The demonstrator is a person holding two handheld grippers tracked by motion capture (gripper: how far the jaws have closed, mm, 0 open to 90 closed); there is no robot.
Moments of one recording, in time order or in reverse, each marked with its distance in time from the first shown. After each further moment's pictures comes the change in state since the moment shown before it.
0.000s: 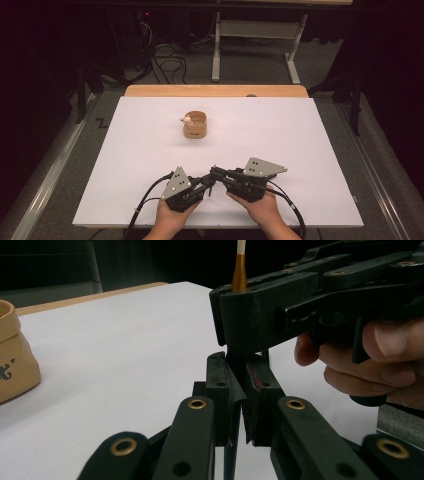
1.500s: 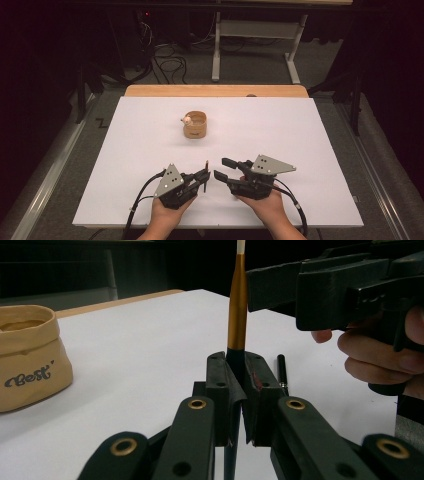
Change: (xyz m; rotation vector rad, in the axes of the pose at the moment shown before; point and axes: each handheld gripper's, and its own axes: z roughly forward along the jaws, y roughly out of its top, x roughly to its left) left arm 0.012 0.002 -0.011 -0.028 0.049 -0.008; right arm -0.007 0.006 -0.014 -0.036 -0.043 -0.001
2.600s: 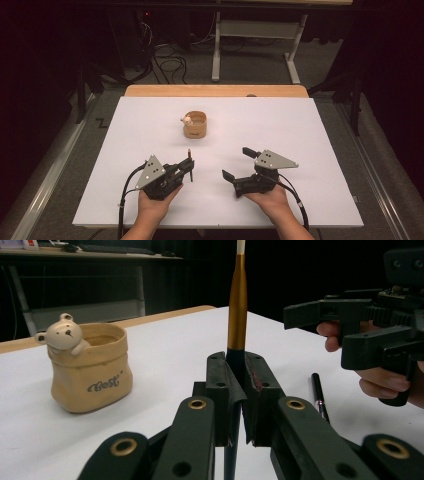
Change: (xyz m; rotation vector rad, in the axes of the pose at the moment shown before) left arm 0.031 0.010 -0.024 -0.056 0.081 -0.023; right arm -0.026 -0.010 -0.002 0.048 -0.173 -0.034
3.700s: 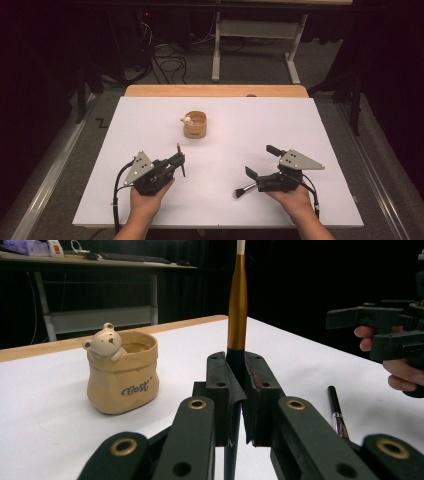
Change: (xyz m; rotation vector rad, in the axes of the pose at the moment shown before) left arm 0.017 0.006 -0.012 -0.031 0.041 -0.027; right arm -0.034 -0.007 -0.044 -0.007 -0.103 -0.033
